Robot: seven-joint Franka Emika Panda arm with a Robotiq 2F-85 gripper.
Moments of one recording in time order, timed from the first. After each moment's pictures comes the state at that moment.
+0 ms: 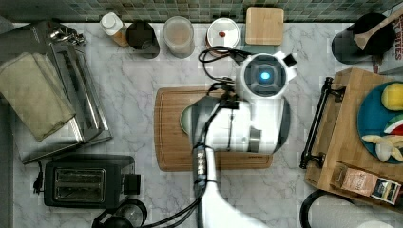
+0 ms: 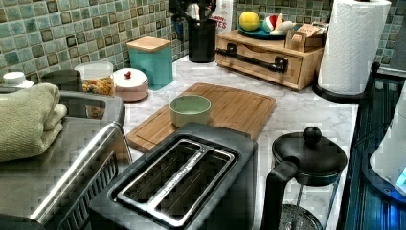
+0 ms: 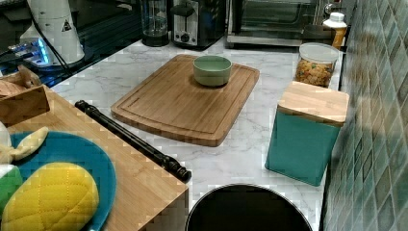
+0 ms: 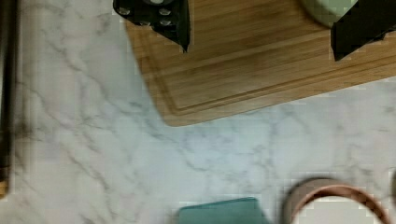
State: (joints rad) arm -0.12 0.15 -0.03 -1.96 -0.07 0.60 -0.66
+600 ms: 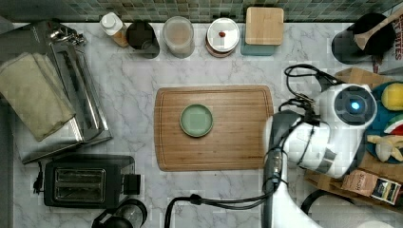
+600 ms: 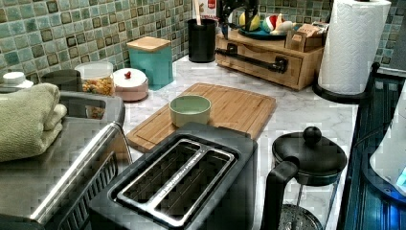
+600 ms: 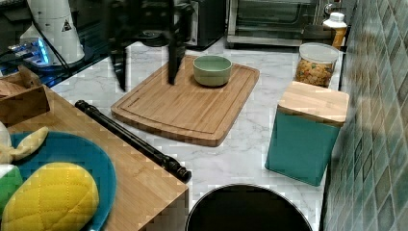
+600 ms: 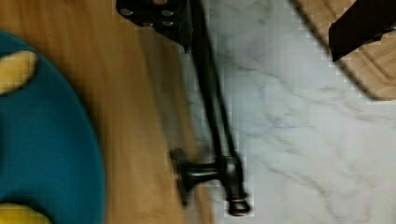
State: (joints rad) arm -0.27 0.19 -0.20 -2.02 -0.18 0.73 -0.61
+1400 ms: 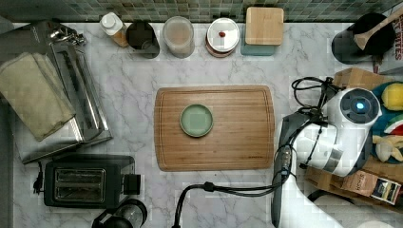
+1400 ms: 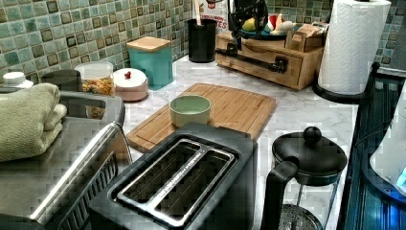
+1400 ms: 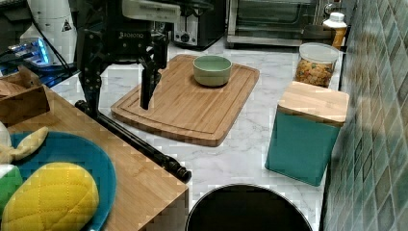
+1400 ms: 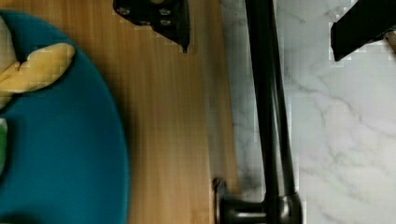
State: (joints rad) arm -0.29 0.27 -0.21 -2.01 -0.26 0.70 -0.70
